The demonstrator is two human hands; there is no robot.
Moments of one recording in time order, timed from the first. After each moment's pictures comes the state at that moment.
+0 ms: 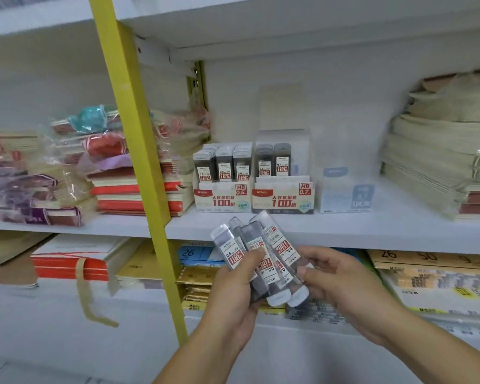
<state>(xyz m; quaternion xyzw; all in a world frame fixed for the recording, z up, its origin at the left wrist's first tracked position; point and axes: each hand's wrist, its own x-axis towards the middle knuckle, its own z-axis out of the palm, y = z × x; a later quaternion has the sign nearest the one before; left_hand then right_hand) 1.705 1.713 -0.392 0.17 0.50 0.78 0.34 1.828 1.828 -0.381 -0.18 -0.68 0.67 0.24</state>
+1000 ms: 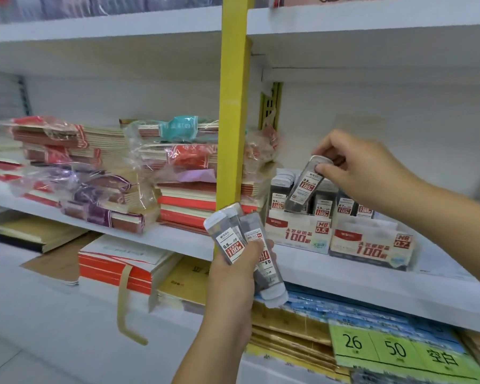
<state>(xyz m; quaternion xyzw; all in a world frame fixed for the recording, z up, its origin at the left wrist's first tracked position) 1.602 1.670 -0.358 0.15 0.51 0.83 0.18 1.675 1.842 -0.206 -0.08 -0.93 0.06 0.35</state>
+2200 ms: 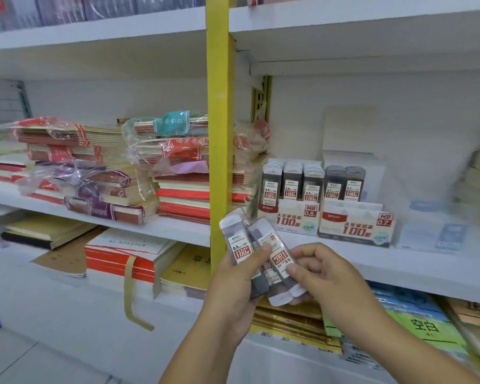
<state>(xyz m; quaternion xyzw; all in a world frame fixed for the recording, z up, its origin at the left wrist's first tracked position) 1.629 1.657 -0.364 0.19 0.45 0.82 0.29 1.726 1.772 -0.354 -0.16 -0.77 0.56 0.25</state>
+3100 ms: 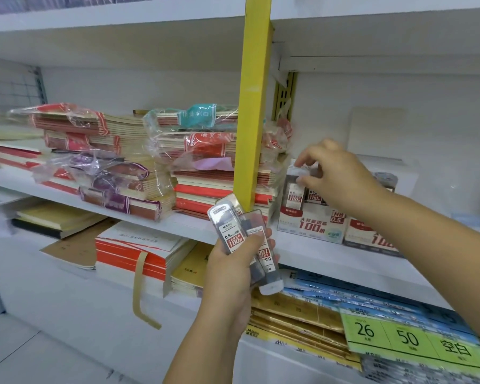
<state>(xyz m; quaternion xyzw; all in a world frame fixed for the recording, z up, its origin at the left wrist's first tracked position) 1.592 1.646 -0.364 0.16 0.45 0.86 0.20 1.633 1.822 -0.237 -0.09 -0.93 0.04 0.35</state>
